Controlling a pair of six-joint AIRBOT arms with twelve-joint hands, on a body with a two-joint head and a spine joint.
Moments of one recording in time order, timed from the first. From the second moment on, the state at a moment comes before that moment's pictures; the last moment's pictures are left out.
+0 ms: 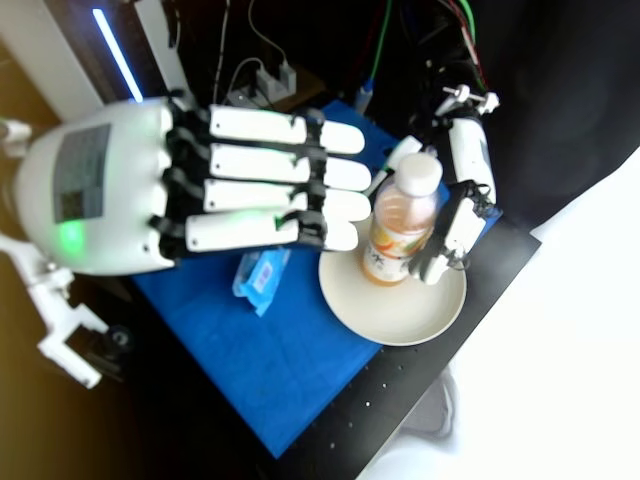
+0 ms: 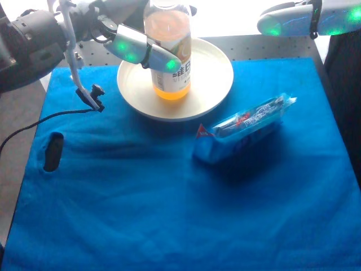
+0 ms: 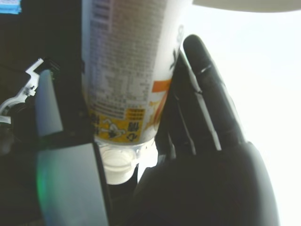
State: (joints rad) left arm 0.51 -1.45 1.90 0.64 -0.64 -0.27; right arm -0.50 -1.02 1.31 -0.25 0.88 -0.38
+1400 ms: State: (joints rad) left arm 0.43 -1.21 1.65 0.79 -0.80 -0.36; right arm -0.50 -1.04 1.32 -0.24 0.88 -0.38
